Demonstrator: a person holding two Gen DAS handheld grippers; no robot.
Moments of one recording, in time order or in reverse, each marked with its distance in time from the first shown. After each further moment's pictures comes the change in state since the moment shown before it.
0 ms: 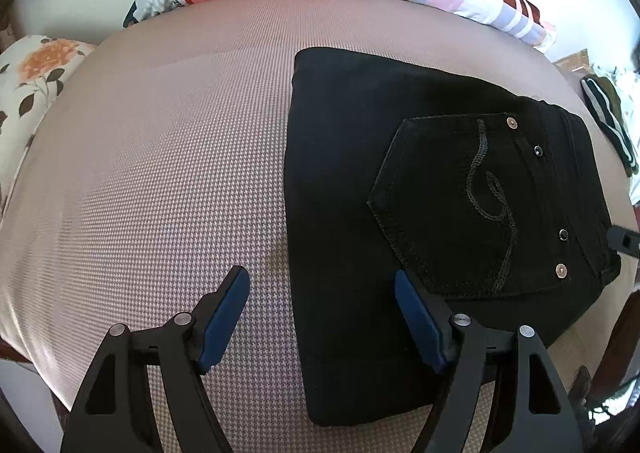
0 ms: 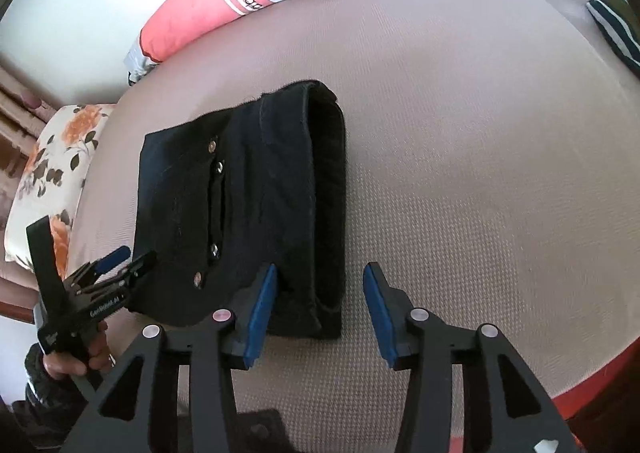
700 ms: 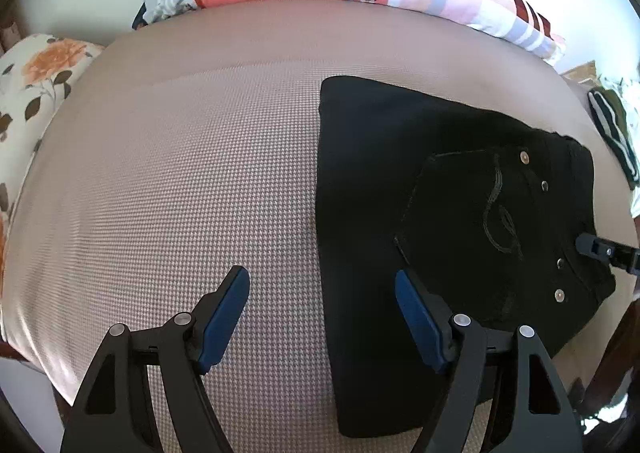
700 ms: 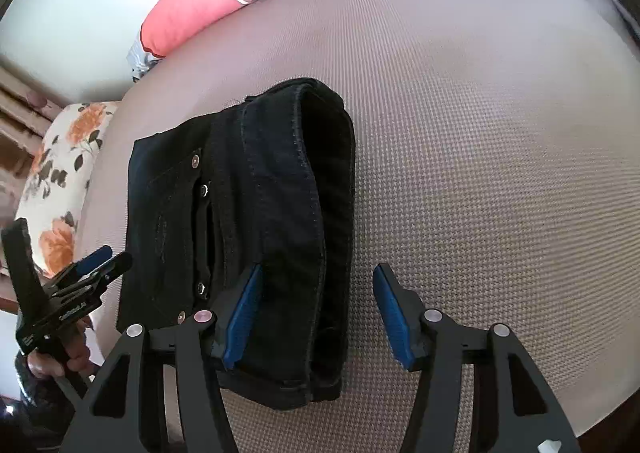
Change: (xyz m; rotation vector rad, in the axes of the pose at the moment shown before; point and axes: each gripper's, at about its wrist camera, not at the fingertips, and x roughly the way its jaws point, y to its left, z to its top) left arm -0.007 0.019 0.017 -0.034 0.002 -0.002; right arm 0.043 -0.012 0.019 0.004 0.031 0.085
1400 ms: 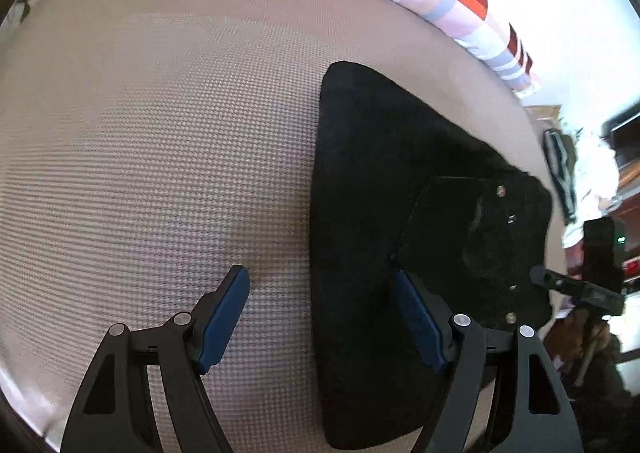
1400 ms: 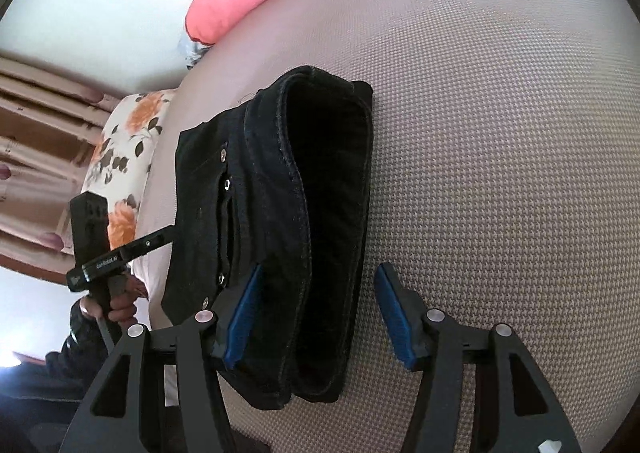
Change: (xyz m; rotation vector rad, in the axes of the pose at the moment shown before) left arm 0.026 0.037 0.018 -0.159 0.124 -0.346; right arm 0.013 -0.035 0.011 -0.029 0.102 0.296
